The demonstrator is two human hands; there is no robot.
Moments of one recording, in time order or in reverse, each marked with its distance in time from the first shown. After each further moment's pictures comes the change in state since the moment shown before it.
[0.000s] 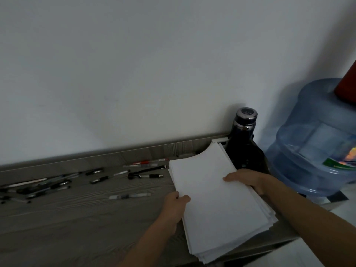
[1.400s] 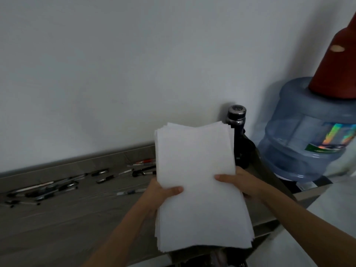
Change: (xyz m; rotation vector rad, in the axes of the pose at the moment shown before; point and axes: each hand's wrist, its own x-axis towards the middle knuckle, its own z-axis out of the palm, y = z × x) left_hand -0.051 0.039 -0.068 0.024 -0.195 0.337; right_hand -0.096 0.012 0.066 0.262 0.002 -0.445
